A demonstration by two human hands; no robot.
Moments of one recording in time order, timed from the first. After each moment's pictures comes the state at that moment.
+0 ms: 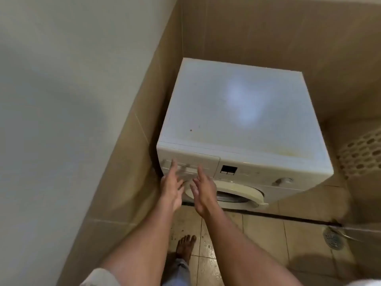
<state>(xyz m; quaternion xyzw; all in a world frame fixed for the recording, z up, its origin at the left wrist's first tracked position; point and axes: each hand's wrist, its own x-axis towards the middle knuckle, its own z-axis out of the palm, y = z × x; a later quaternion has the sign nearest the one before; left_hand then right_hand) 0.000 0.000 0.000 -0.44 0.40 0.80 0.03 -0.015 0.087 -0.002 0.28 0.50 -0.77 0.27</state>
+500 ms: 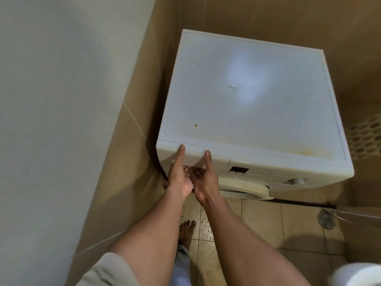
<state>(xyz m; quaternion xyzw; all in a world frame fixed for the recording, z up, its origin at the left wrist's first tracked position) -0.064 -0.018 -0.022 -0.49 0.20 0.85 0.02 -0.072 0.049 -0.034 0.40 0.33 -0.83 0.22</state>
